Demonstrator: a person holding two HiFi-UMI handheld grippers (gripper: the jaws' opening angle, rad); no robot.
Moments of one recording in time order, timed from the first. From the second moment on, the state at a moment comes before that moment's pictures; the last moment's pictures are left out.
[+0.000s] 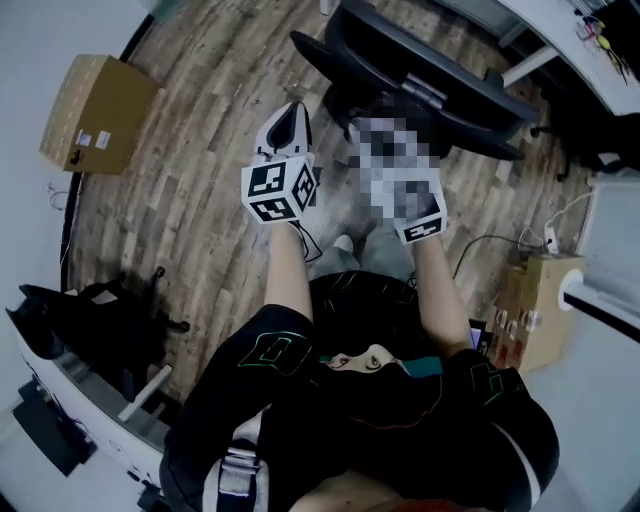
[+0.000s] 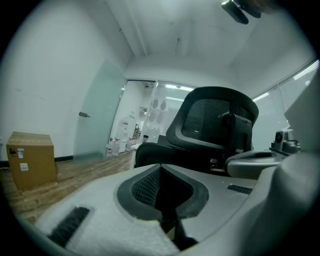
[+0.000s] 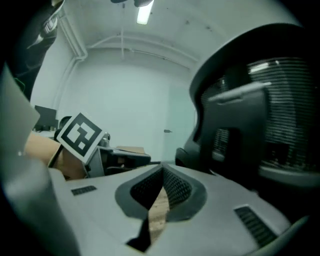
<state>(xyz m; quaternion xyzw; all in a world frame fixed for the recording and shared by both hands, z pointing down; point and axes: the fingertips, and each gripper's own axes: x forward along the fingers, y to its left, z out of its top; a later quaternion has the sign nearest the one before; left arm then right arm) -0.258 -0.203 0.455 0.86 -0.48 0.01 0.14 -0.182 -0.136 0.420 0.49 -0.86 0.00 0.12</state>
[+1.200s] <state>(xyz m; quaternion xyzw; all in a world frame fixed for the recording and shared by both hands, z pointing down) -0.167 -0.244 0.464 0.89 -0.43 0.16 0.03 0.149 -0.028 0.467 0.80 -0.56 0.12 0.18</state>
